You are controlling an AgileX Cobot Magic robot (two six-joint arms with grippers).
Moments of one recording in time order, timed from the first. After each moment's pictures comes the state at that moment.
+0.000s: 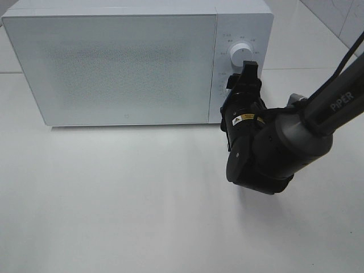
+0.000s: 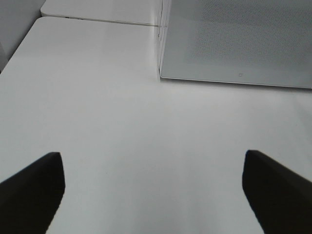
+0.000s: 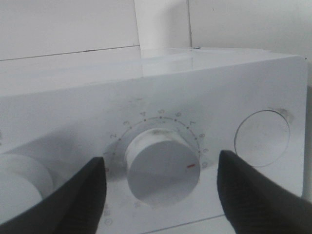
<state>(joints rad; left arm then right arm) 0.03 0.00 -0.52 -0.09 1.07 0.01 0.72 2.12 -0.84 0.84 -1.22 1.31</state>
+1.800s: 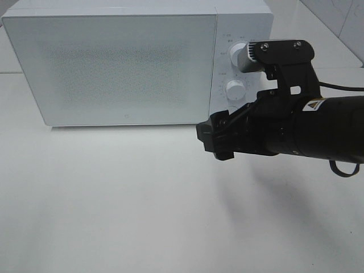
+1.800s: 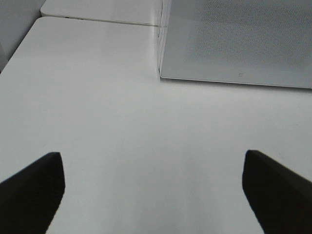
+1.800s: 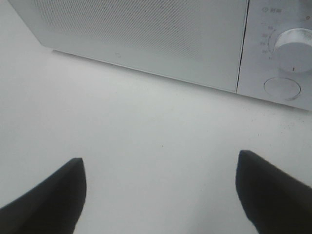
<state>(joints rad) 0.03 0.00 -0.52 -0.09 1.07 0.01 0.71 1.37 -0.55 0.74 -0.23 -0.52</state>
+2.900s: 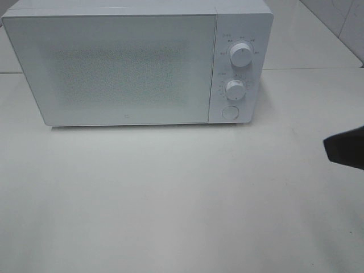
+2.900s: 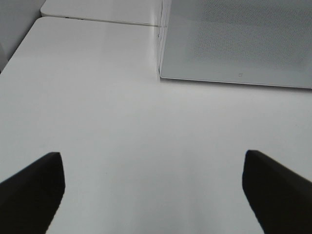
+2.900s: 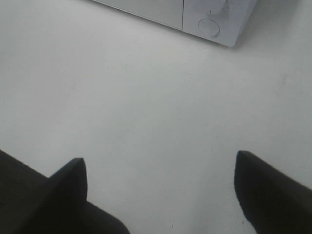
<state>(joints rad) 0.03 0.00 -0.52 -0.09 1.07 0.01 0.48 0.74 -0.65 0.03 0.74 -0.03</state>
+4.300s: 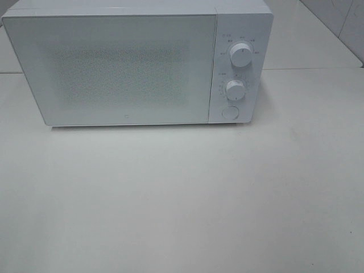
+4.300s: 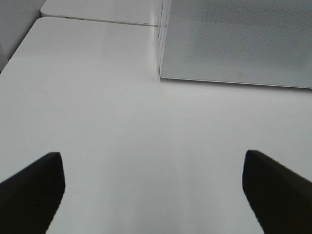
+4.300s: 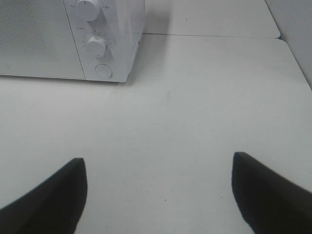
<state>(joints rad) 0.03 0.00 -0.52 -0.09 1.07 0.01 0.15 0.00 -0.49 -0.06 0.96 0.01</state>
